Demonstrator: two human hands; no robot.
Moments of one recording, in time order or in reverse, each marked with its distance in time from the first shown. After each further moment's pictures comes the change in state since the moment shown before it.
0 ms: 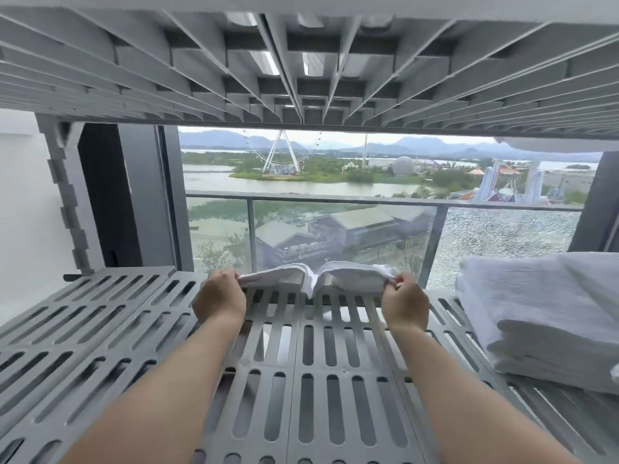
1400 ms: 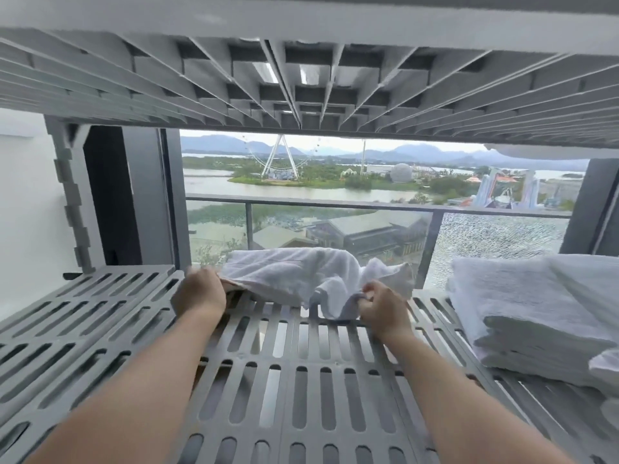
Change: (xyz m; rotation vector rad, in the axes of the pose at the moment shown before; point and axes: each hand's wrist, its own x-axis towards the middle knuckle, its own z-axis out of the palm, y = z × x) left_hand 0.005 -0.017 -0.024 0.014 -0.029 -0.113; right_hand -0.029 -0.013 -0.022 -0.088 -0.341 -0.246
